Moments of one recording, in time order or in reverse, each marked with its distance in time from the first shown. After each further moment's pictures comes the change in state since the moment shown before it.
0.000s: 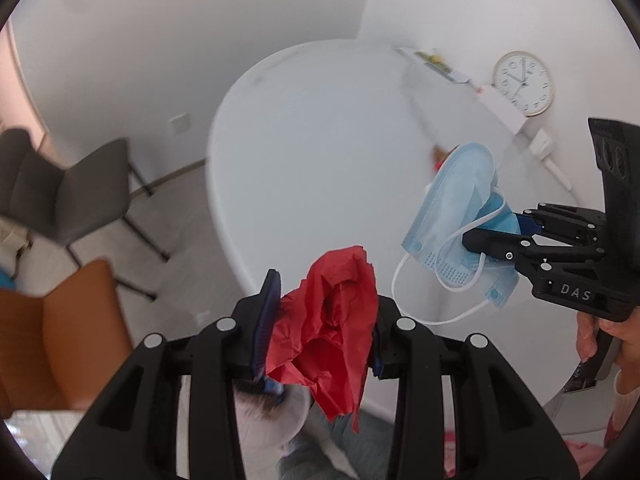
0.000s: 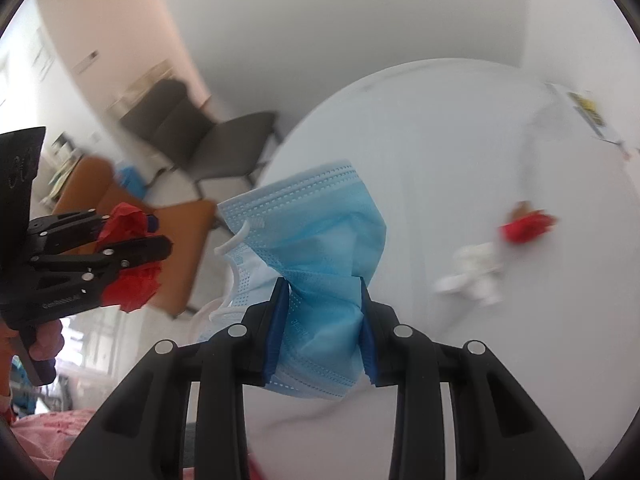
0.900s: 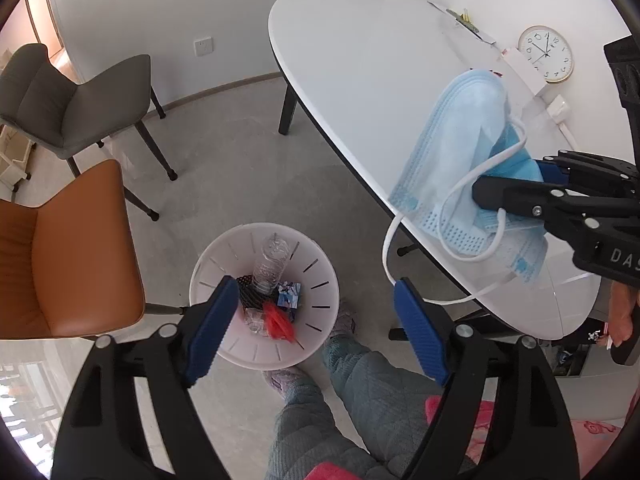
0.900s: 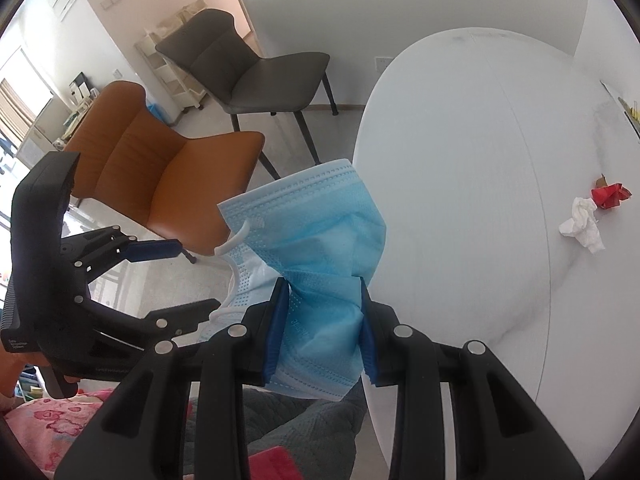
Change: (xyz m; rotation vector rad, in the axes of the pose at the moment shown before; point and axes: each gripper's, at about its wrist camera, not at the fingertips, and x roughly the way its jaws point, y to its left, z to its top) left arm 0.013 0.062 -0.132 -0.084 0.156 -0.029; right arm 0.053 0.140 -0.044 -0.093 0.160 0.018
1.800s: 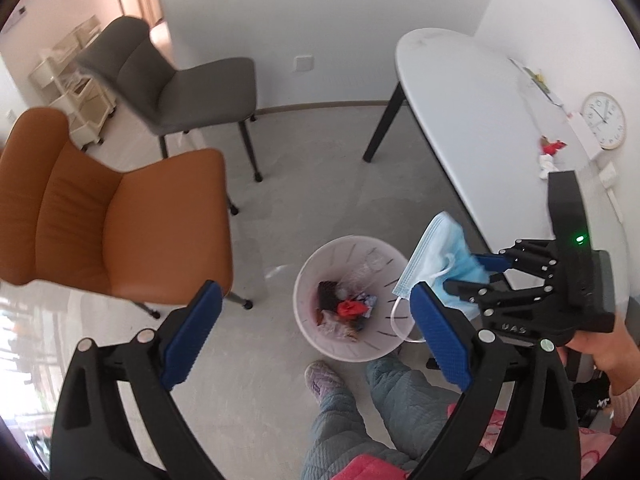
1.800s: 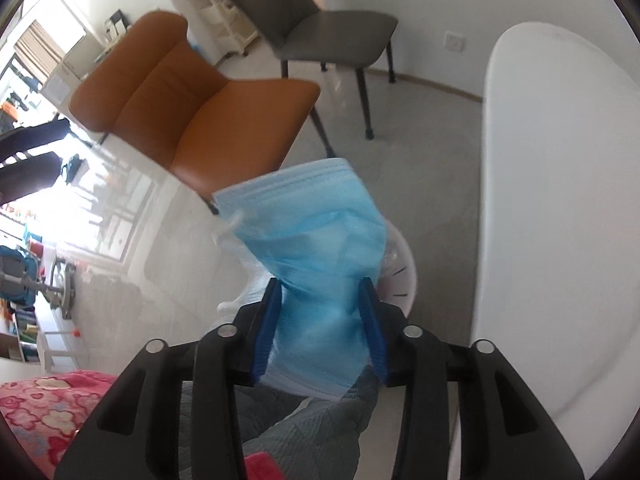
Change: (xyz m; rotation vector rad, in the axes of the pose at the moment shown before) left arm -0.088 0.105 -0.029 -0.206 -0.087 0.201; right arm 0.100 0.062 0.000 -0.178 0.161 0.090
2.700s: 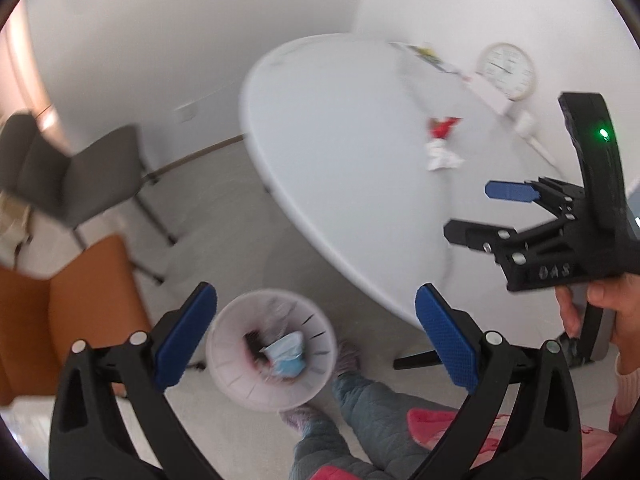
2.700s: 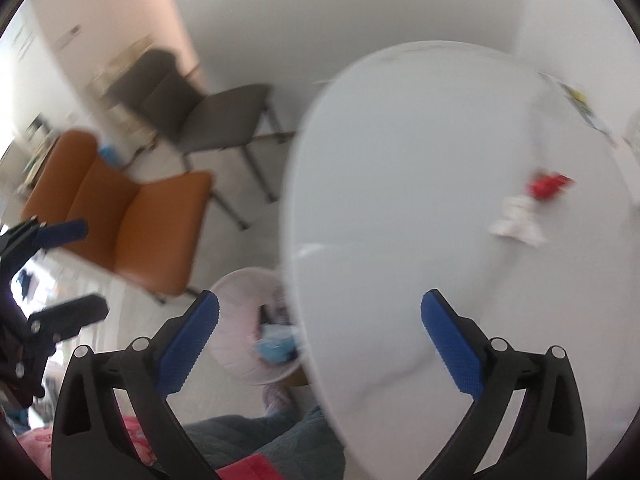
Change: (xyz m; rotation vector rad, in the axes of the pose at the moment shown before) left arm -0.009 -0.151 0.053 0.338 -0.083 -0.261; right arm -0.151 -0.100 -0.040 0.346 -0.257 -0.260
